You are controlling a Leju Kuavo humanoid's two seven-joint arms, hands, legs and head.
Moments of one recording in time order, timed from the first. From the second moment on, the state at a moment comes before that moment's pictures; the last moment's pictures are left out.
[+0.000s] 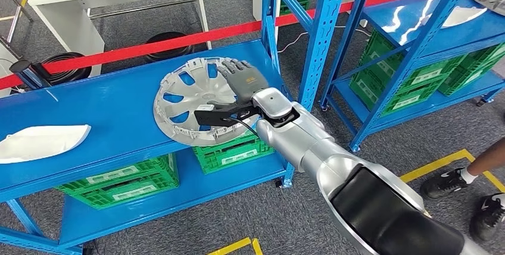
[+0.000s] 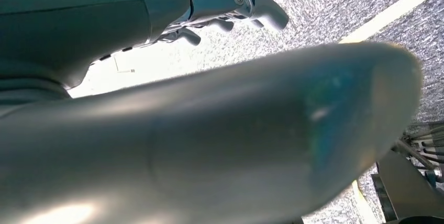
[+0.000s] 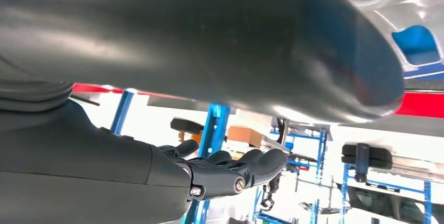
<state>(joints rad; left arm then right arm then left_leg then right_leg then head) -0.10 -0.04 0.10 -0.18 -0.27 0.02 0.15 -1.00 0.21 0.66 -0.38 1.09 -0.10 -0.06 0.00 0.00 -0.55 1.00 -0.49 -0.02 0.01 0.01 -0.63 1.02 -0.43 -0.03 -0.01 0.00</state>
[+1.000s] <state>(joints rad) -0.09 -0.04 0.10 -0.18 -0.25 0.03 0.16 -0.98 0.32 0.70 -0.38 1.10 -0.07 -0.08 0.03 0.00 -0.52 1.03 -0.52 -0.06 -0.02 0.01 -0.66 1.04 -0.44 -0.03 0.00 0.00</state>
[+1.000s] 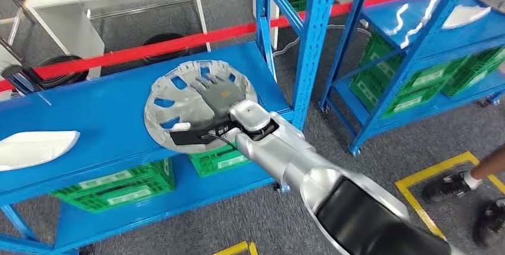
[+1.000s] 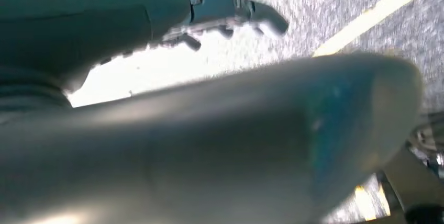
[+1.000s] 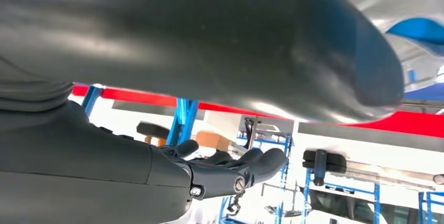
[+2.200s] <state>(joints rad) -0.09 -0.05 0.10 -0.18 -0.27 0.03 0.16 -0.93 0.33 0.73 -0.38 1.09 -0.04 -0.10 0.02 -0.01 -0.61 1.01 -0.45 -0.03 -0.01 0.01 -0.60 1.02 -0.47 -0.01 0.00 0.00</state>
